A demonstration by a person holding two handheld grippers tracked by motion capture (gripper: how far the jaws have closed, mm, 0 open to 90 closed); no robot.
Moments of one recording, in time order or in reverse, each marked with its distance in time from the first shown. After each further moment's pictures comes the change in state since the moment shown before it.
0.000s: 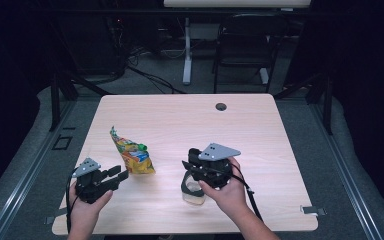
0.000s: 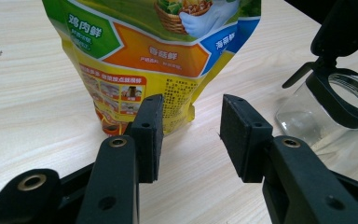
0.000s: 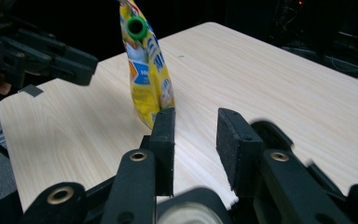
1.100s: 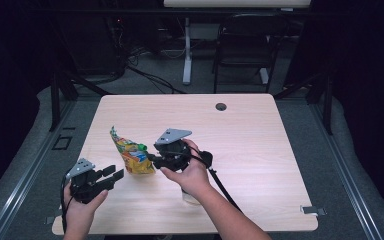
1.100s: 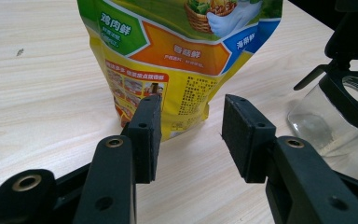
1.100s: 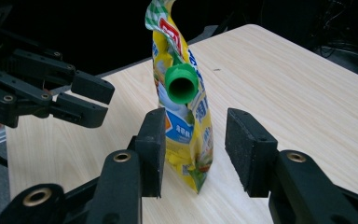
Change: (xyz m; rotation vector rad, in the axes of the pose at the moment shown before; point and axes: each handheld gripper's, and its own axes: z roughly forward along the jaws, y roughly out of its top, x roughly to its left) left arm 0.010 -0.003 -0.007 -0.012 0.024 -0.013; right arm 0.025 0.047 0.089 0.067 0.107 -0.051
